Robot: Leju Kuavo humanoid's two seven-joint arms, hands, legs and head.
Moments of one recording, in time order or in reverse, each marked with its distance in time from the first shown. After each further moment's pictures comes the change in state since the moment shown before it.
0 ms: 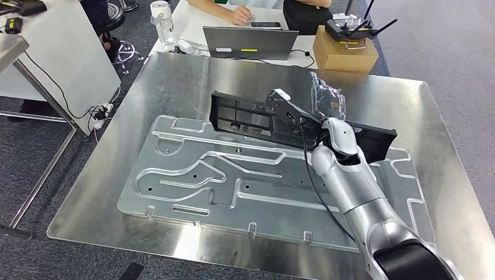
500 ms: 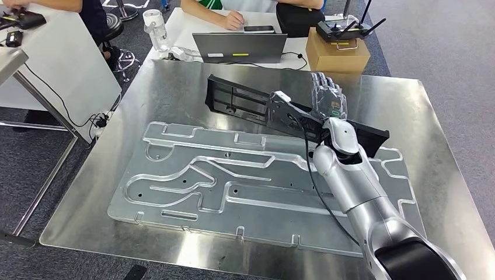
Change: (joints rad) left arm 0.004 0.001 -0.002 0.002 0.014 -0.014 -0.003; right arm -0.011 -0.003 0.000 0.026 0.001 0.014 -0.015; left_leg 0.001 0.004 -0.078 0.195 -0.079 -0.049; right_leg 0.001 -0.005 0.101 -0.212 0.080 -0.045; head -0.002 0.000
